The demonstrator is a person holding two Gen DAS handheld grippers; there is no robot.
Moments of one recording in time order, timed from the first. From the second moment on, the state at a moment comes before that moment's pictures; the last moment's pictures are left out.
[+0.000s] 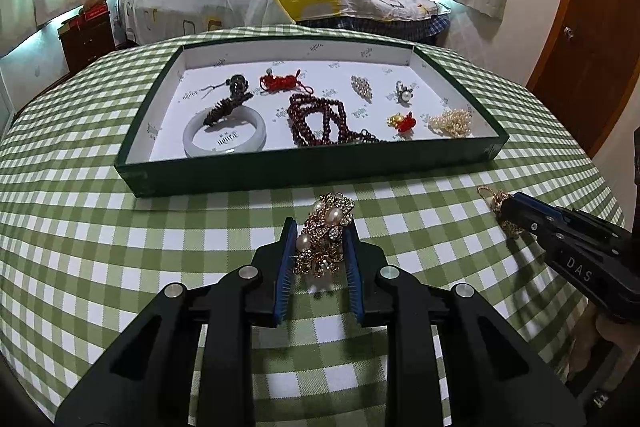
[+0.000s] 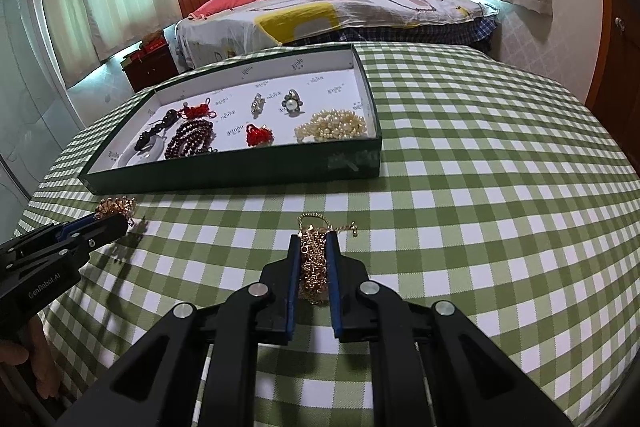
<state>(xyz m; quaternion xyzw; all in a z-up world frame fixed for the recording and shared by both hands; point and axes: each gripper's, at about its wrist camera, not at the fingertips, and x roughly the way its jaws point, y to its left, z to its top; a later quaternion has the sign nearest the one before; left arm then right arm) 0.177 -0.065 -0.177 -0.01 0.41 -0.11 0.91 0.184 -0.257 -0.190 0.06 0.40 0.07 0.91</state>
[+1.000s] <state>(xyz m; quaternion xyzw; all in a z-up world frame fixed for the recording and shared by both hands) 0.192 -0.053 -0.076 -0.06 0.31 -0.13 0.94 0.200 -0.243 -0.078 0.05 0.28 0.11 0.95</state>
